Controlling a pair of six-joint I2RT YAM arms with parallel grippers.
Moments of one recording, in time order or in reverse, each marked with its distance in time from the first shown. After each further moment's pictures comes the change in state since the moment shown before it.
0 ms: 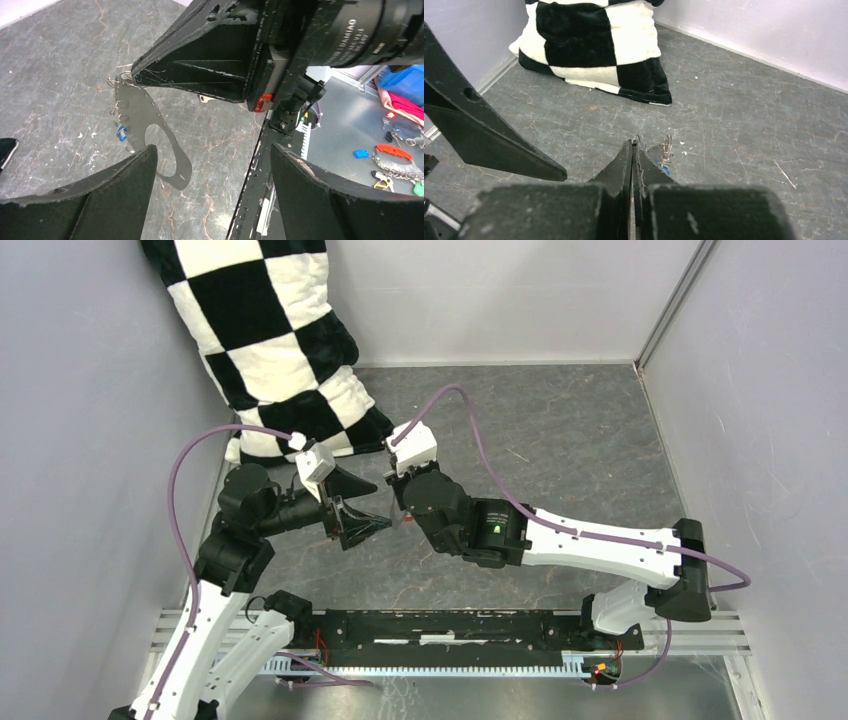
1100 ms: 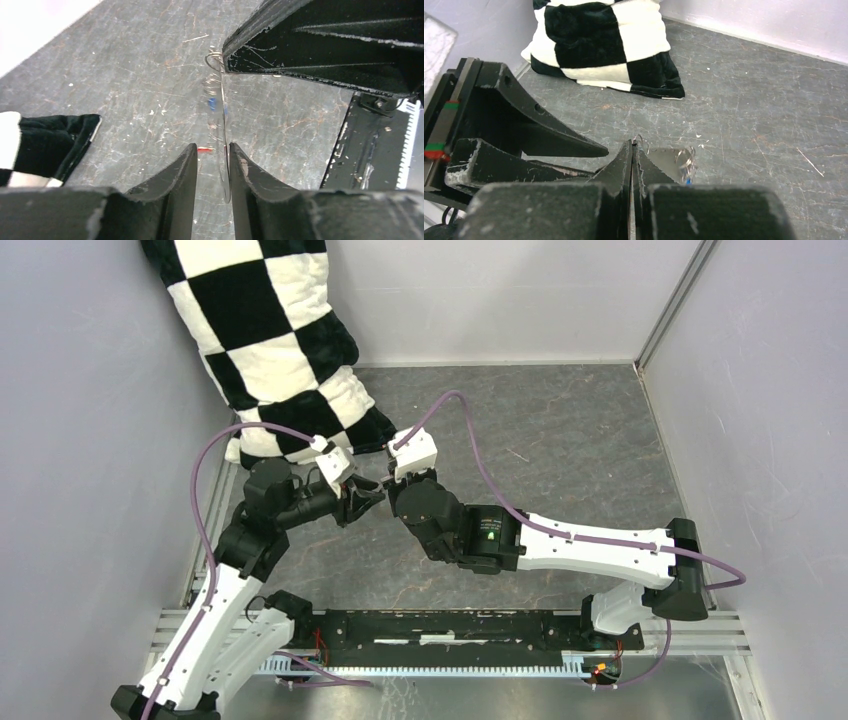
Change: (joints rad) left arm -0.011 0.064 -0.101 0.045 -0.201 0.274; right arm 0.039 0.030 0.006 0.000 0.064 0.119
